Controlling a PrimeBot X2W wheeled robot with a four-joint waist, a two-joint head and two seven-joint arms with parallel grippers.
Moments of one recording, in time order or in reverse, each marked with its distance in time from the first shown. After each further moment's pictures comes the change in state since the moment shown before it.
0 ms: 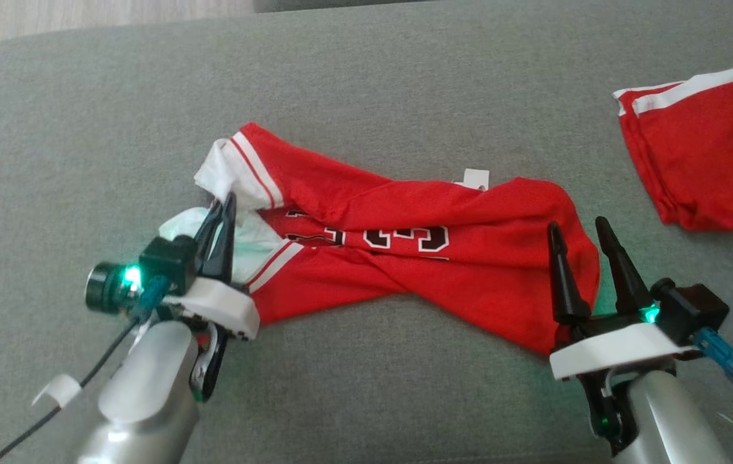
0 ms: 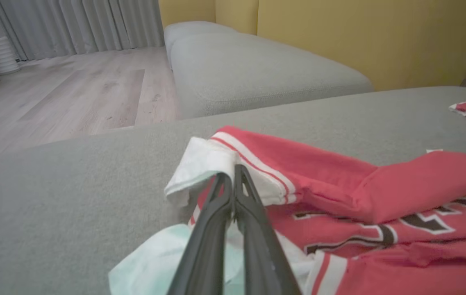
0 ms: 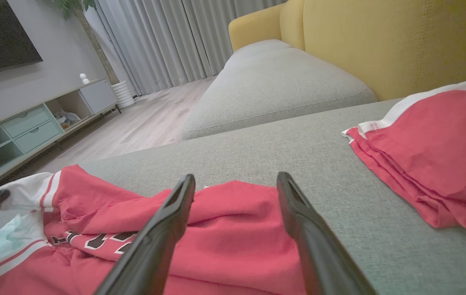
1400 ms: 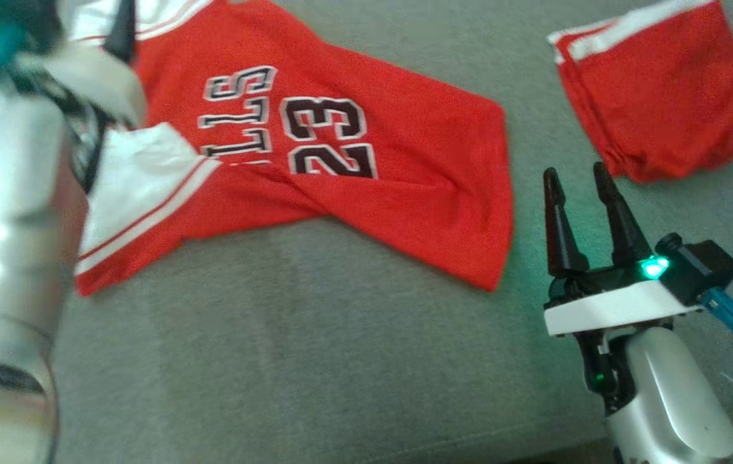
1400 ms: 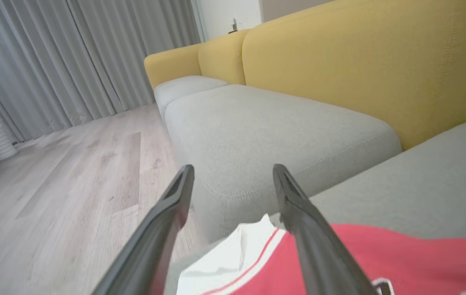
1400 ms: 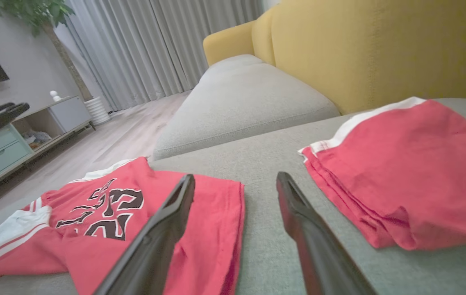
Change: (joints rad) left arm -0.625 0.103 0.001 0.354 0.054 -0.126 0.007; right arm -0.100 0.000 0.036 -0.041 0.050 0.000 0.000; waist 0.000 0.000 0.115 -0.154
